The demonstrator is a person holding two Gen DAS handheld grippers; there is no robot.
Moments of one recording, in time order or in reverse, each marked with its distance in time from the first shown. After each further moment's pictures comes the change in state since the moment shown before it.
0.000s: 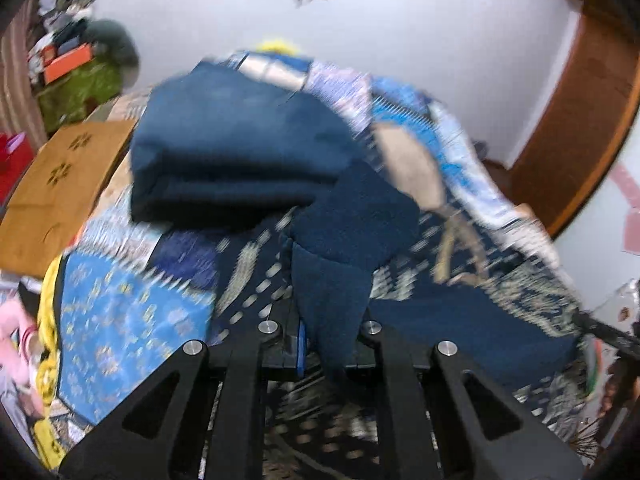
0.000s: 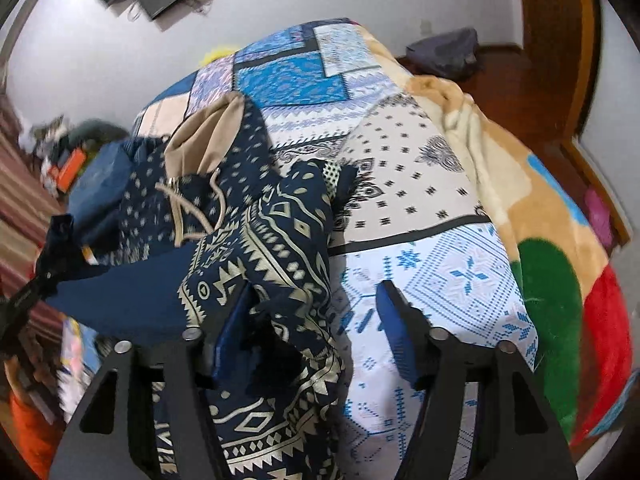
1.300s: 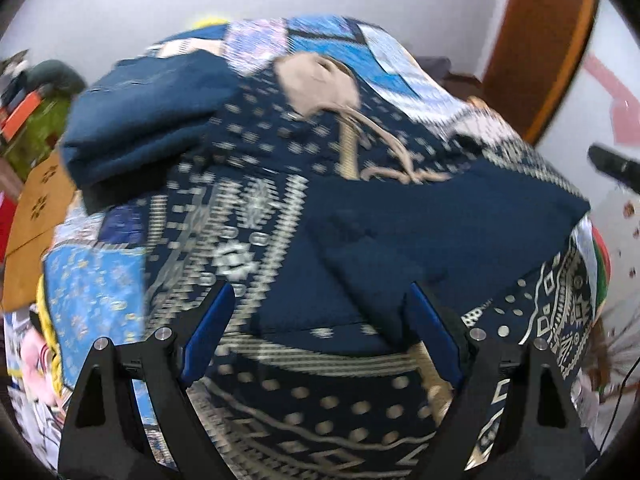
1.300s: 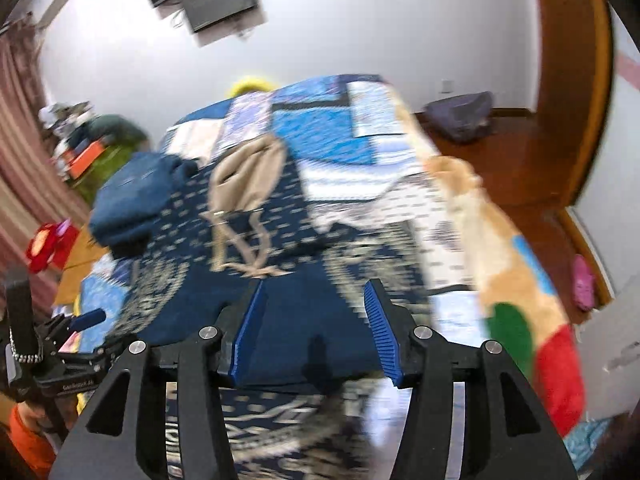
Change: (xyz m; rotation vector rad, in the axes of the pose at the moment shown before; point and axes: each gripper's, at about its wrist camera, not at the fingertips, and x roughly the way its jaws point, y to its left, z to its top) left arm -0.004 -0.116 -0.056 0.284 0.173 -0.021; right arm -0.057 0.034 0.016 -0.105 -0.142 -0.045
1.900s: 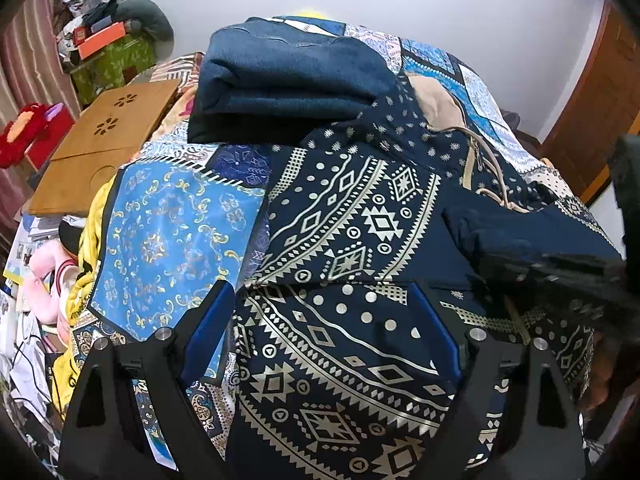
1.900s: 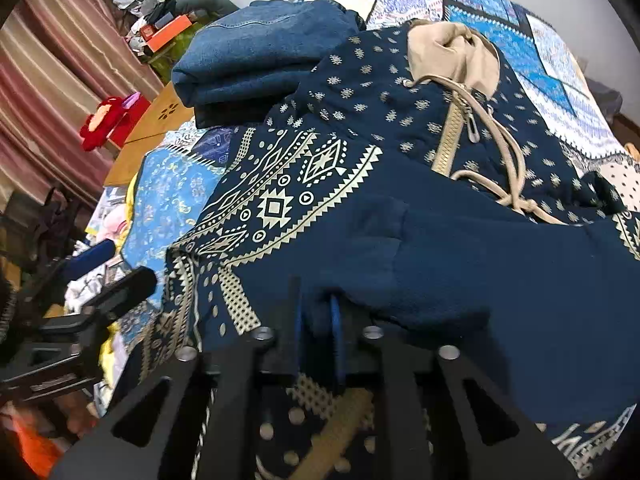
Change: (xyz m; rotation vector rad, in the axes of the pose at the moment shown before) left arm -0.040 0.103 -0.054 -0.306 -0.073 0.124; right arm 0.114 0.167 -0.049 -0.264 0.378 0.296
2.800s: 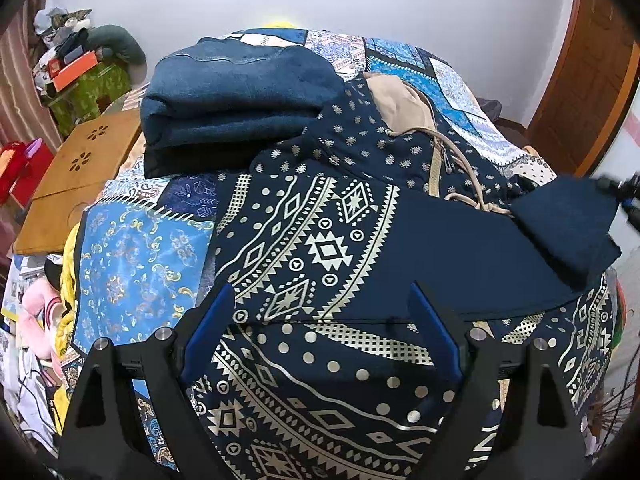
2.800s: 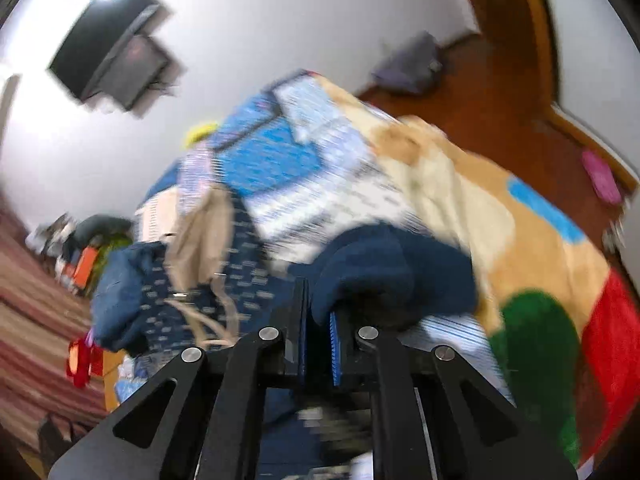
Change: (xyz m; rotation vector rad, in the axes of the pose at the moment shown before) left arm 0.016 -0.043 0.018 0.087 -0.033 -0.025; right arm -0.145 -0.198 -0.028 0.610 -0.486 -0.123
